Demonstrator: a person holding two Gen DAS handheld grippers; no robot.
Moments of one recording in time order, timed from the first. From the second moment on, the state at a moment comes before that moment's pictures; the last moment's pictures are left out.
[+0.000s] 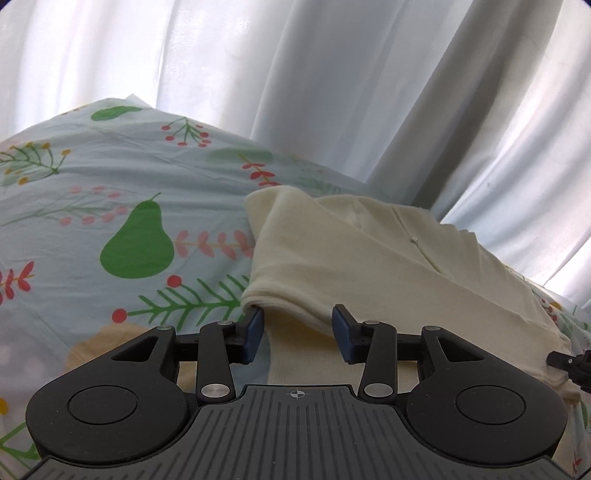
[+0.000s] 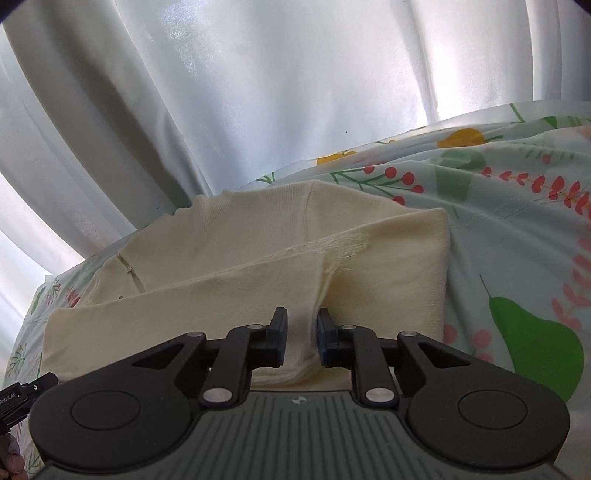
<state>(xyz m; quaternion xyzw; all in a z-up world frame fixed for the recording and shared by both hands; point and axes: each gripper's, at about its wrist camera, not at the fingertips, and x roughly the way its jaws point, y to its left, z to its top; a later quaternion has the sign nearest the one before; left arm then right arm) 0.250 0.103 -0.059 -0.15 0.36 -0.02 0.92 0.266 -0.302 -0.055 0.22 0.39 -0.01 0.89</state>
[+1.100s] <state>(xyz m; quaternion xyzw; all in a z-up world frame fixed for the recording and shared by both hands) 0.233 0.064 -0.063 -0.12 0.38 -0.04 0.92 0.225 -0.326 -0.069 0.44 0.37 -0.09 0.82</state>
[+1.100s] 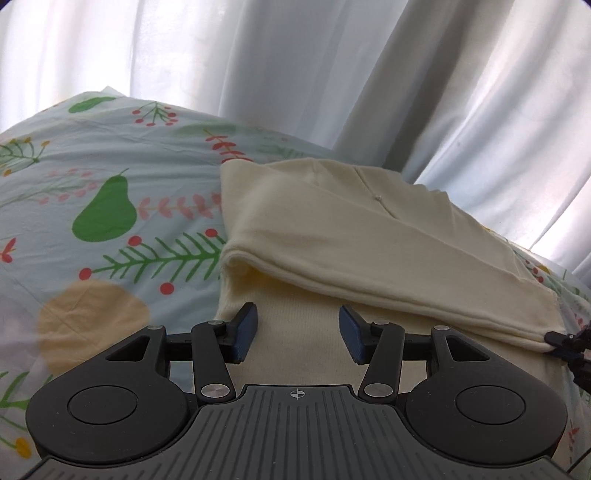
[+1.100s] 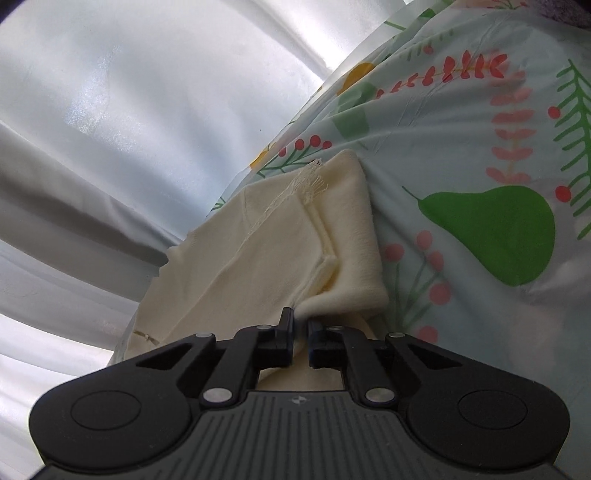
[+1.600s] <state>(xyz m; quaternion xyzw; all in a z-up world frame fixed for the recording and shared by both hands) 0.221 0.068 -0.030 -0.10 0.37 -0.10 0.92 0.218 -0.327 -0.040 0.34 0.37 -0.04 0.86</state>
